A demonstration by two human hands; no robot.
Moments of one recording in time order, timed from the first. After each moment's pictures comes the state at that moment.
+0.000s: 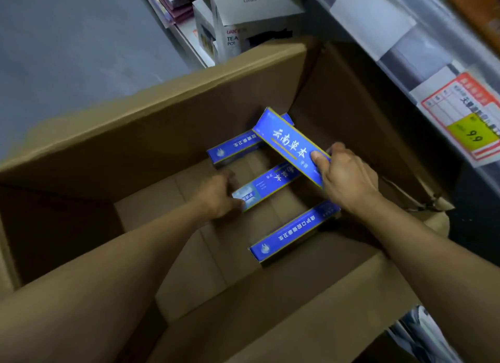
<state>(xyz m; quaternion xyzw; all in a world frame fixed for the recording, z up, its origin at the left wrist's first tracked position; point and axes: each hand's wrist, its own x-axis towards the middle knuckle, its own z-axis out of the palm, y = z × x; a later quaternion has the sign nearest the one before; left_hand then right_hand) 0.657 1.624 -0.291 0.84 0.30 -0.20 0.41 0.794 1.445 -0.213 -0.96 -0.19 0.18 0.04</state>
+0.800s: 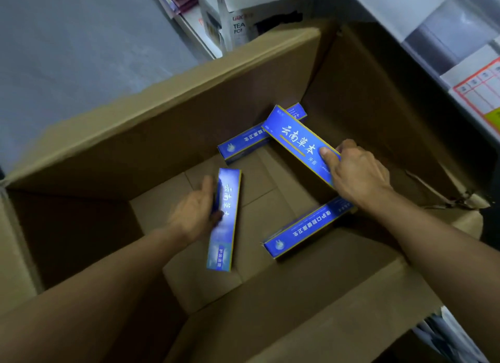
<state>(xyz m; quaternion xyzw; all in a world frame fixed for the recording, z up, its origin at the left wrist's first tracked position) 0.599 1.648 -0.293 0.91 0.24 -0.23 0.25 0.790 1.453 -0.218 -0.96 -0.14 0.23 0.05</state>
